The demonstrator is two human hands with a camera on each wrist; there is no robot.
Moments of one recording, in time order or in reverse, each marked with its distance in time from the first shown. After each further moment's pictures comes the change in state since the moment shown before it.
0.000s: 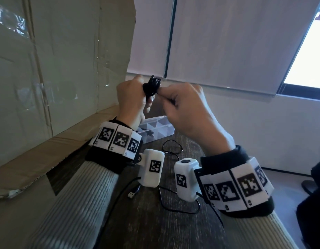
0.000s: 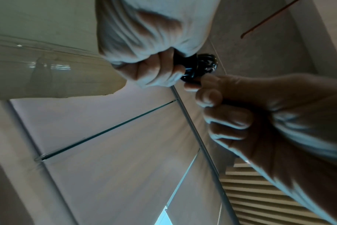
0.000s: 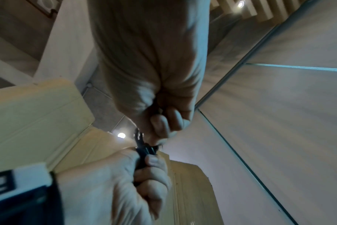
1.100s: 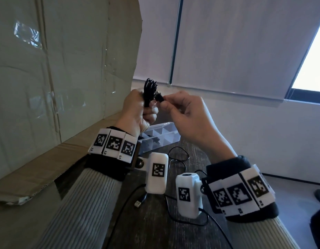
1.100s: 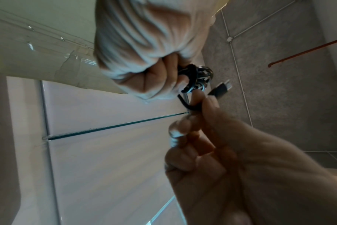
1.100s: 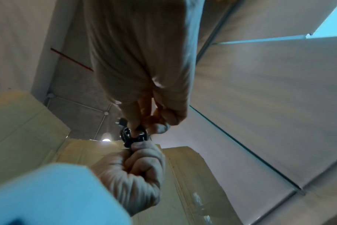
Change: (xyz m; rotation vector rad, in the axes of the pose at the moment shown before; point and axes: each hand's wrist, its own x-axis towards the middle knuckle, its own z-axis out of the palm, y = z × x) left_hand 0.002 0.013 -0.013 -0.134 -0.293 -0.311; right_hand 0.004 0.011 0.023 0.504 0.082 0.131
